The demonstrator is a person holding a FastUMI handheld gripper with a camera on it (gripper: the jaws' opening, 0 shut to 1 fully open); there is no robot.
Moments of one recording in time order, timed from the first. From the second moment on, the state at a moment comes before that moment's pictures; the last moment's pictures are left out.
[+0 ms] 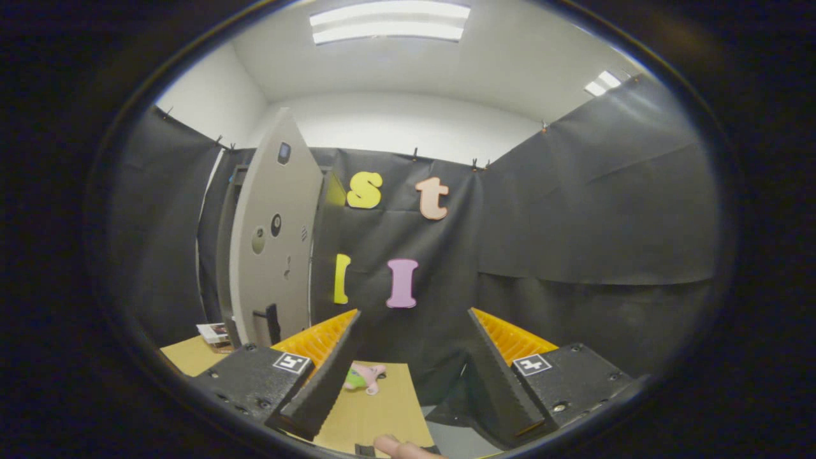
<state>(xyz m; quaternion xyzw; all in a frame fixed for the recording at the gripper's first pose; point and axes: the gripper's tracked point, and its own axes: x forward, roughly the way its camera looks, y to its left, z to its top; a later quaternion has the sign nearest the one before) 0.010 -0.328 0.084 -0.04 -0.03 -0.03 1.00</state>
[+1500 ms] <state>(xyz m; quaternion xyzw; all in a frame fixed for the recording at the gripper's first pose) 0.134 -0.175 -0.005 -0.05 0.05 0.14 0.99</state>
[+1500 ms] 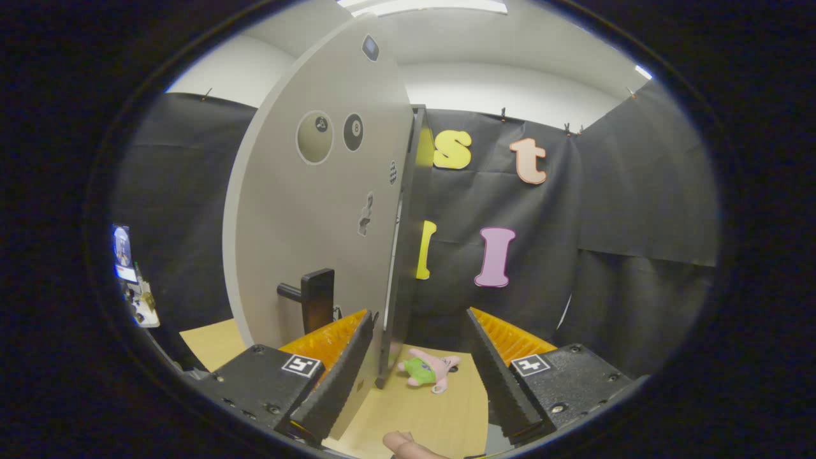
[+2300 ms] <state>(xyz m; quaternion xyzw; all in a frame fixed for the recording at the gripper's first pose) 0.129 -0.089 -0.011 -0.04 0.06 0.16 0.98</state>
